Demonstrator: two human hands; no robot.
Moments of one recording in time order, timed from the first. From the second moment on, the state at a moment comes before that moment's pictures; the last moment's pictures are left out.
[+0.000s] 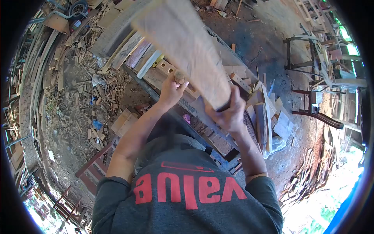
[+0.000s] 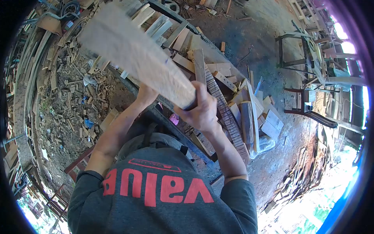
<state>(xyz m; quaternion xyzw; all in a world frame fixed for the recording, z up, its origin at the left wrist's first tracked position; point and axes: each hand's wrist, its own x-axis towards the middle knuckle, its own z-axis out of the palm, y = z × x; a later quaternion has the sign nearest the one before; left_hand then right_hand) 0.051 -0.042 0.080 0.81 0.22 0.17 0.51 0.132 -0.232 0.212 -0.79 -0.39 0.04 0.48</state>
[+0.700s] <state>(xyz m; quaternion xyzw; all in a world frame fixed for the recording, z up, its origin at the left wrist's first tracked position) 0.051 -0.037 0.039 0.84 0.14 0.24 0.46 0.141 -0.223 0.235 -0.83 -0.40 0.10 0.37</state>
